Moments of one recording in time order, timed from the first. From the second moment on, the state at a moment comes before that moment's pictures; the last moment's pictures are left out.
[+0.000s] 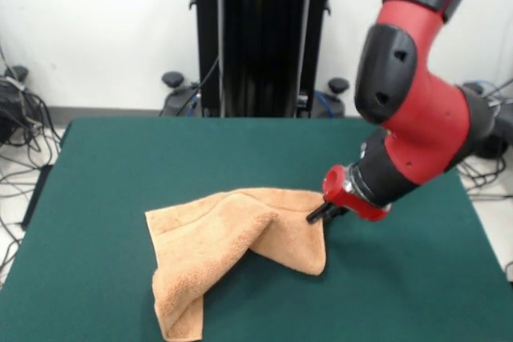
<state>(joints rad) 0.44 0.24 -0.71 1.09 0.41 0.63 1.81</state>
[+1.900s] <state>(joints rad) 0.31 -0.18 -0.27 1.71 0.22 0.27 1.81</state>
